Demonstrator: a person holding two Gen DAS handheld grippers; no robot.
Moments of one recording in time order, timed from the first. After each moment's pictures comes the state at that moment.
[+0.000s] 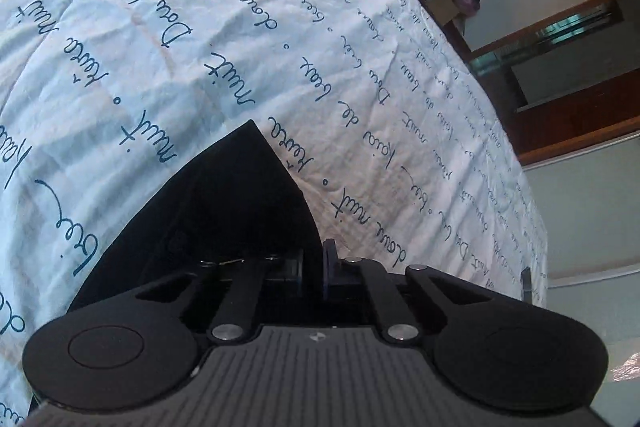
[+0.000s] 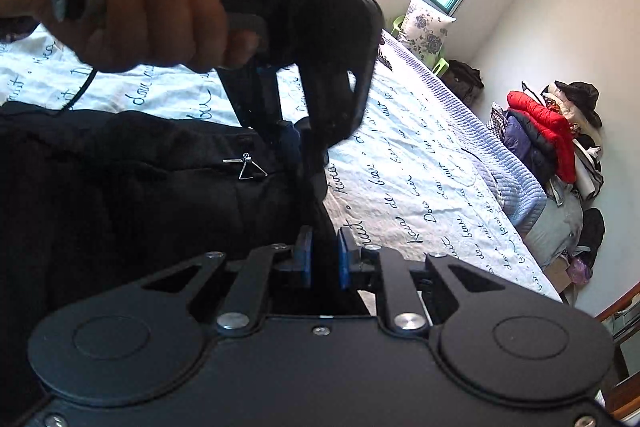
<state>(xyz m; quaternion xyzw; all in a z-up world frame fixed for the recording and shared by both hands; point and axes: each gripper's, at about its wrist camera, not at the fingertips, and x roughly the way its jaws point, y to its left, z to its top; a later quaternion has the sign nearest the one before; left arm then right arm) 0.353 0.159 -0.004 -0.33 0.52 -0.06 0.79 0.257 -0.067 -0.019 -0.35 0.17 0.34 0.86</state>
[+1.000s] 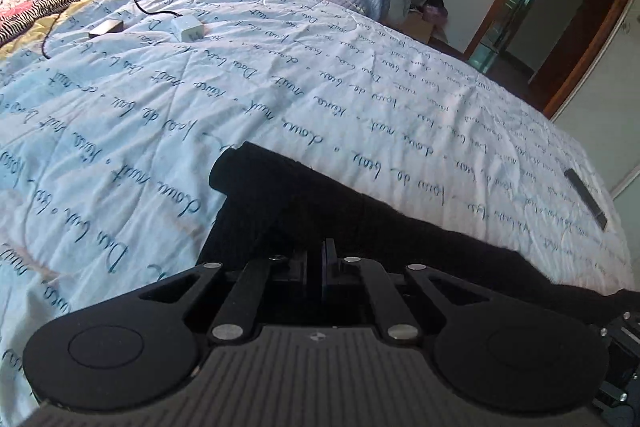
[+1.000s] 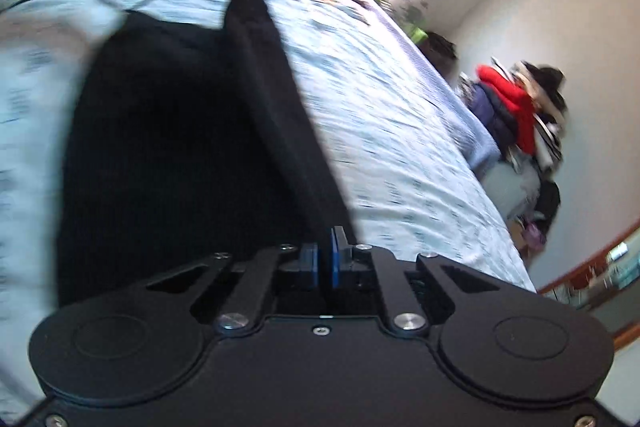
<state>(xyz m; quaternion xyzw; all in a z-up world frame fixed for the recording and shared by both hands) 0.151 0.153 0.043 -0.10 0.42 -0.03 0.90 0.078 -0.160 -0.023 -0.41 0.20 0.30 0.84</state>
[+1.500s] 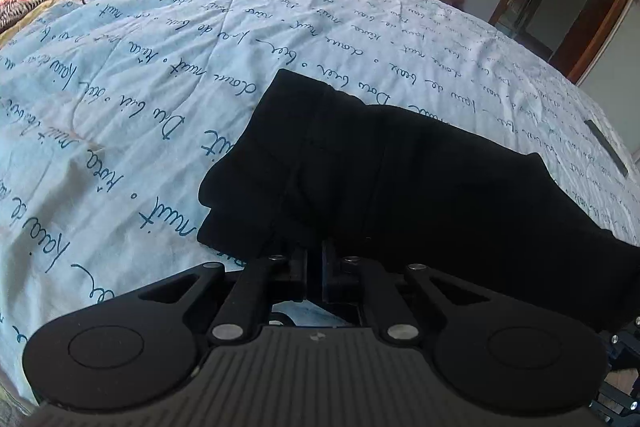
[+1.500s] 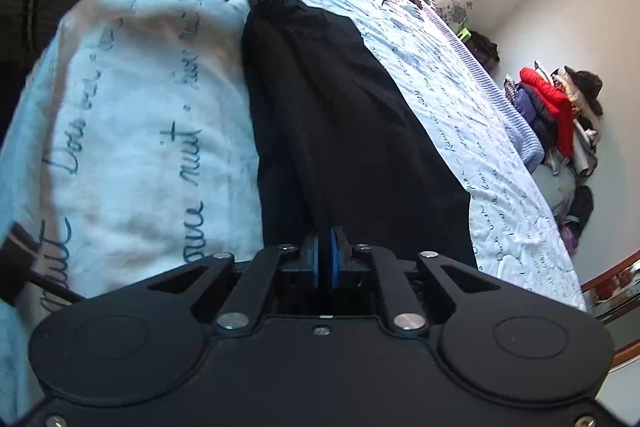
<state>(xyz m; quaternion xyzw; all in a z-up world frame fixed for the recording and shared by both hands) 0.080 0.164 -0.001 -0.09 0.45 0.00 0.89 0.000 -0.140 -0.062 -0.42 0.22 0.32 0.82</state>
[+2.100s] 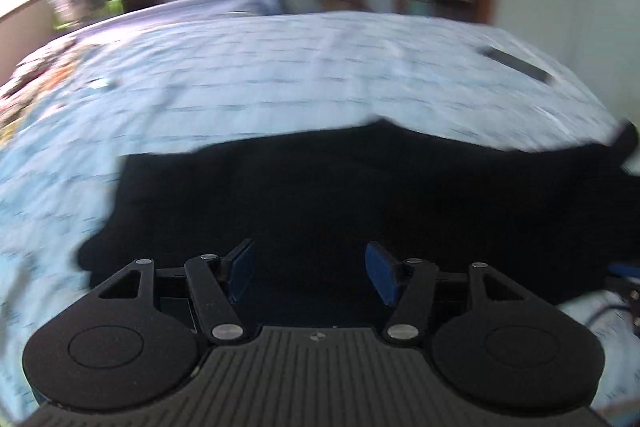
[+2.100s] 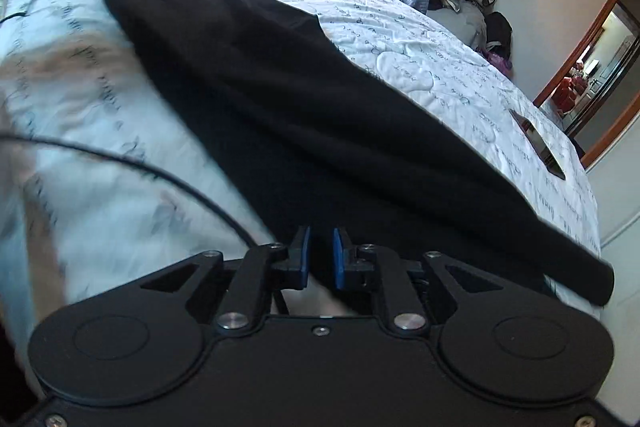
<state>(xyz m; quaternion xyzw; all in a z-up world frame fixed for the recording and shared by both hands) 0.032 0.001 0.031 0.09 0.38 -0.13 0.91 -0.054 -0.276 -0.044 -0.23 0.35 0.15 0.90</state>
